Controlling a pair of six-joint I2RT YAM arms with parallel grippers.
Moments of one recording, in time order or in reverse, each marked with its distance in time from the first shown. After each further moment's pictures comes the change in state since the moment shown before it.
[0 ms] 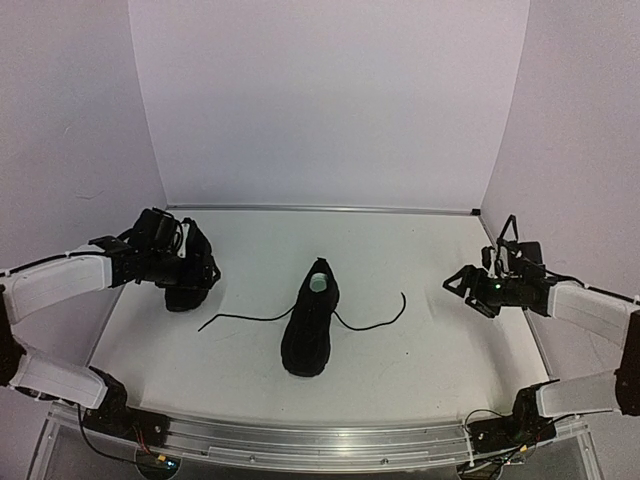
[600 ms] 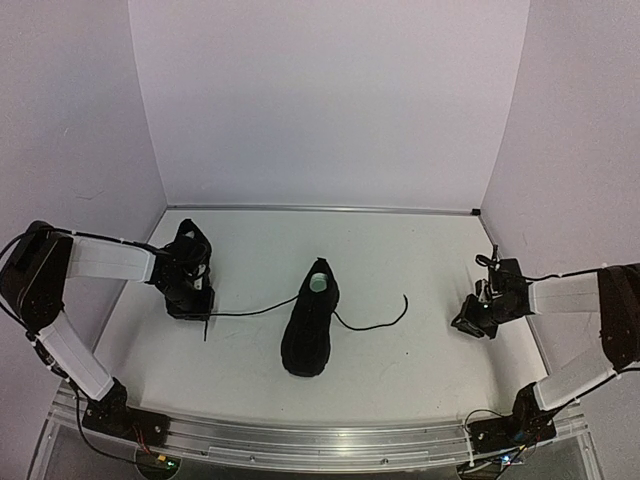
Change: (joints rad) left arm 0.016 0.348 0.017 -0.064 0.042 -0.091; right arm 0.002 0.236 -0.033 -0.027 0.140 0.037
